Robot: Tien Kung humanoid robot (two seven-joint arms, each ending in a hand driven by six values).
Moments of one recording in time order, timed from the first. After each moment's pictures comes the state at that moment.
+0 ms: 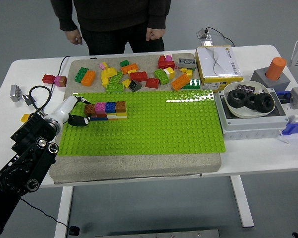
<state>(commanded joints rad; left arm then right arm) -0.47 0.07 -1.27 -1.04 1.98 -0.13 0.29 0.14 -0.10 1.63 0.18 -1.42 -0.07 -0.21</state>
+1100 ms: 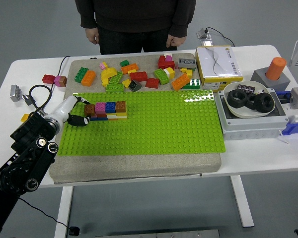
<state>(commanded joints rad) -0.47 0.08 -1.25 -1.04 1.98 -0.14 0.29 0.16 -0.11 1.63 0.18 -1.45 -0.08 -0.20</state>
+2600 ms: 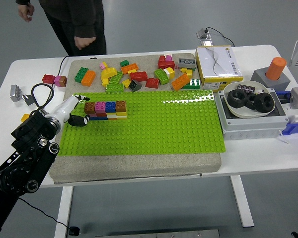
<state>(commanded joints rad) -0.47 0.09 -1.25 -1.09 2.03 -0.16 0.32 0.15 -0.10 1.62 0.18 -1.42 -0.07 -0.20</state>
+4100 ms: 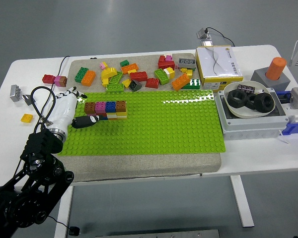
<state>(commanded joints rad) -0.33 0.12 -1.07 -1.30 2.27 0.17 0.46 0.13 -0.10 1.63 0.18 -1.42 -0.06 -0.21</state>
